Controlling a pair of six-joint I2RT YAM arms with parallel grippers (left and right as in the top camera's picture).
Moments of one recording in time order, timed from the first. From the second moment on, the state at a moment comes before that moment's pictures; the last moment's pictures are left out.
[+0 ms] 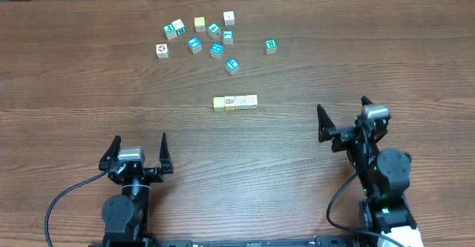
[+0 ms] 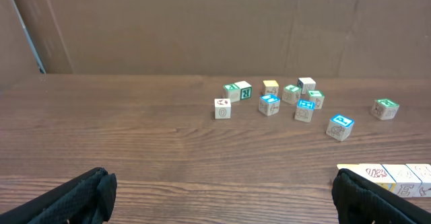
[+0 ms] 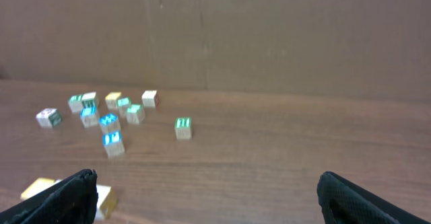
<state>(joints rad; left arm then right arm) -0.04 0.01 0.01 -0.07 -0.09 -0.02 0.11 0.70 0.19 0.41 -0.10 0.04</state>
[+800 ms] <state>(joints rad) -0.04 0.01 0.01 -0.07 -0.09 -0.02 0.11 0.31 0.02 0.02 -0.12 0.04</state>
